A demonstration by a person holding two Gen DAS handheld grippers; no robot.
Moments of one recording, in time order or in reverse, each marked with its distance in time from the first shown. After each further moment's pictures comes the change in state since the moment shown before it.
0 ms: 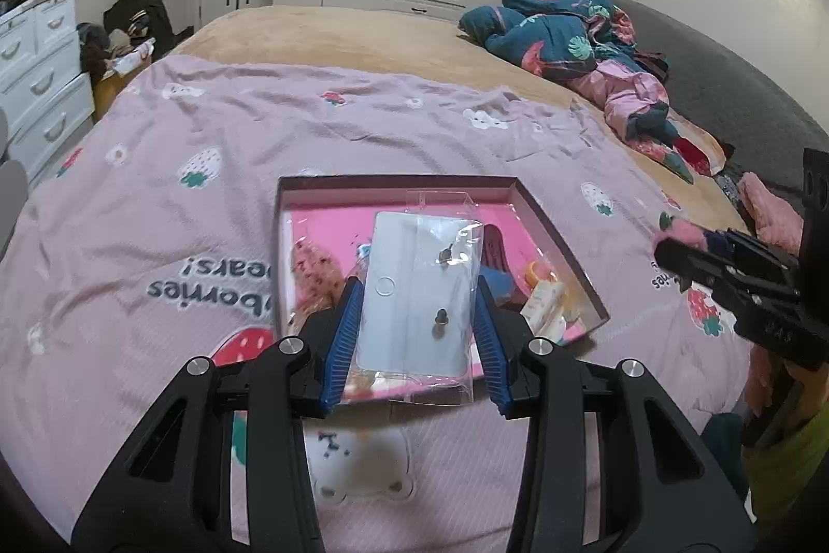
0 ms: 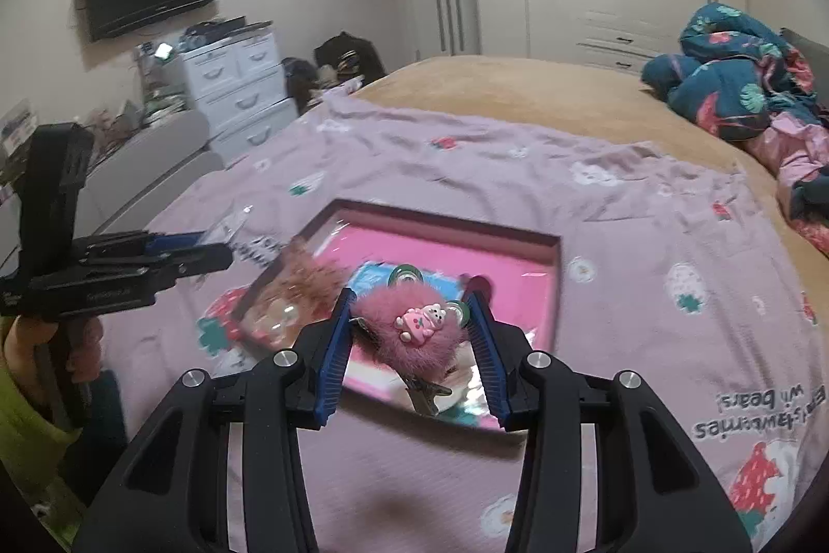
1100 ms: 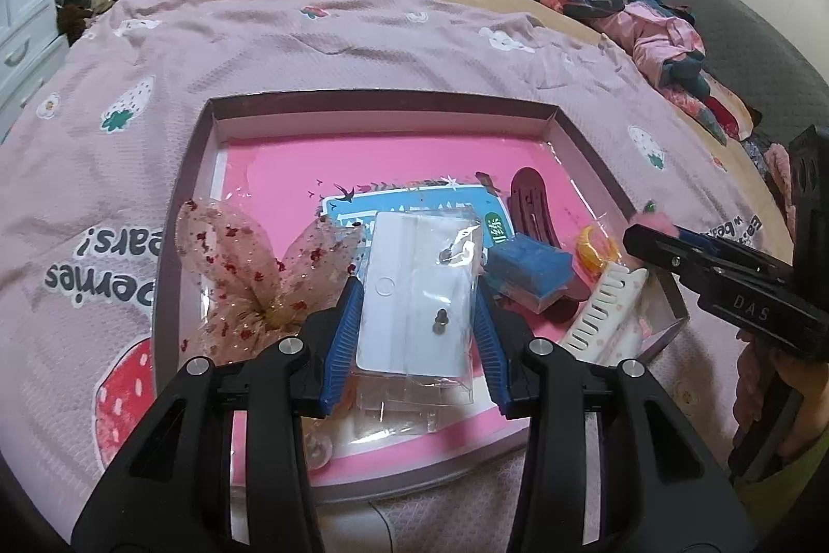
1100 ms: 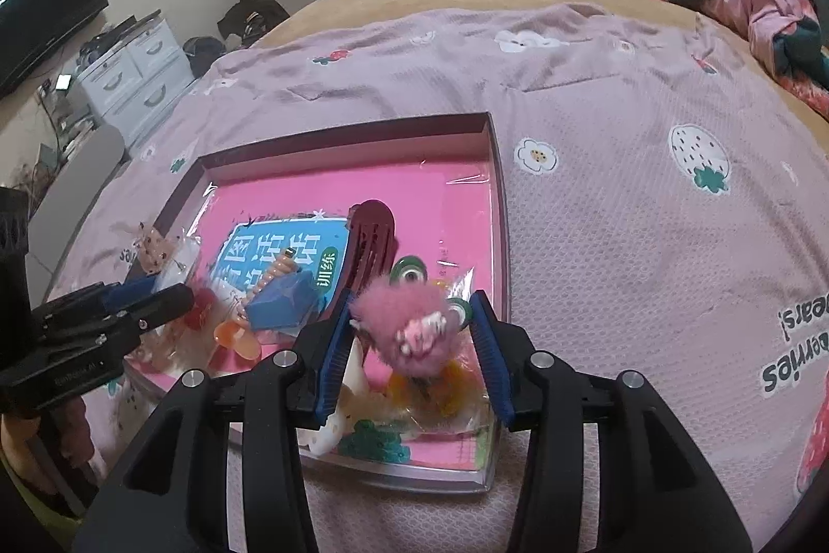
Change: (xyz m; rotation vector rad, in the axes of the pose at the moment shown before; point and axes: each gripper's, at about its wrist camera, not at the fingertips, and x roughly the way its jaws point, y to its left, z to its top) left arm 0.117 -0.003 -0.013 -0.015 0.169 0.018; right arm 0.118 -0.071 -0.039 0.260 0.202 -0.090
